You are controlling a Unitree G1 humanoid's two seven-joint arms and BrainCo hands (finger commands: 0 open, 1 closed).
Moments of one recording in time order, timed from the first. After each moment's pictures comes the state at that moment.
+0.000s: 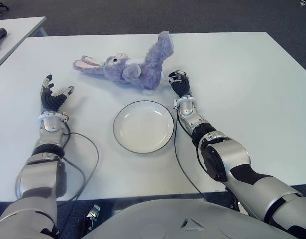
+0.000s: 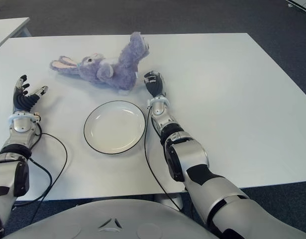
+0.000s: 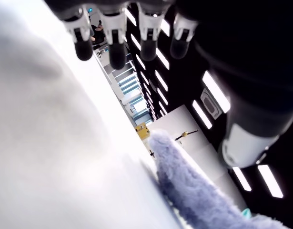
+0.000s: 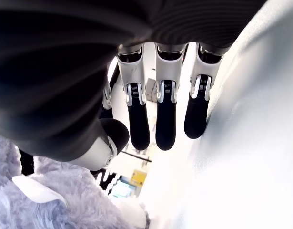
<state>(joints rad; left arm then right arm) -0.47 0.58 0.13 1.23 0.19 -0.53 0.29 -0.79 0.08 0.01 1.26 -0.35 -0.36 -0.44</state>
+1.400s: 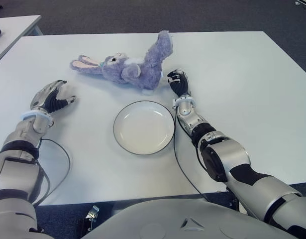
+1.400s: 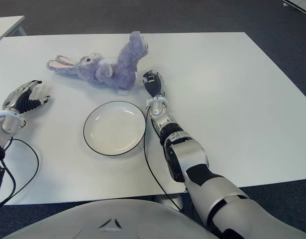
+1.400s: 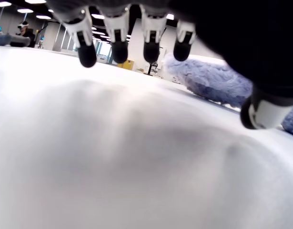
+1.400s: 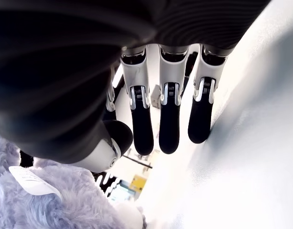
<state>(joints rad) -0.52 0.83 -0.27 1.20 0.55 -0.50 0.30 -0.80 0.08 0.06 1.26 -0.36 -0.36 -0.49</state>
